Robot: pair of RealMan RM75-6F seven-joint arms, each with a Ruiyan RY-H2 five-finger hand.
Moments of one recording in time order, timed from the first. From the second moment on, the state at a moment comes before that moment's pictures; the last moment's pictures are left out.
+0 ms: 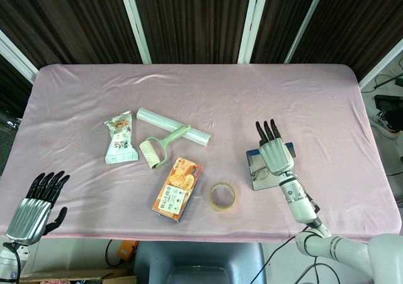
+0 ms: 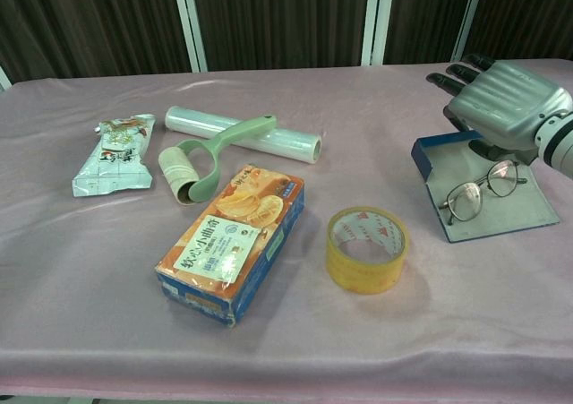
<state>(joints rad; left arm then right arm) -0.14 -1.15 0.04 -1.56 1.66 1.49 0.06 0.66 -1.65 0.11 -1.11 -1.22 1.15 -0.97</state>
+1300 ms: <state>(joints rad) -0.15 -1.15 0.03 -1.56 1.64 1.46 0.07 0.79 -1.82 0.29 -0.67 -1.02 0.90 -0.78</state>
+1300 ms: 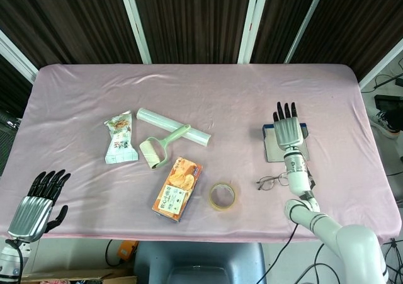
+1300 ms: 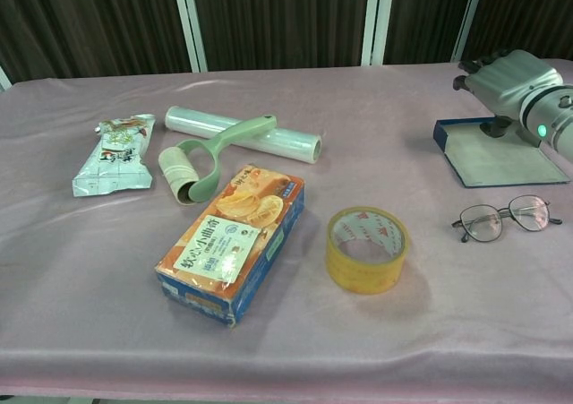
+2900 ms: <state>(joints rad) -0.14 -1.16 0.03 -1.56 1.65 1.47 0.08 0.55 -1.41 0.01 -1.34 -1.30 0.96 -0.53</state>
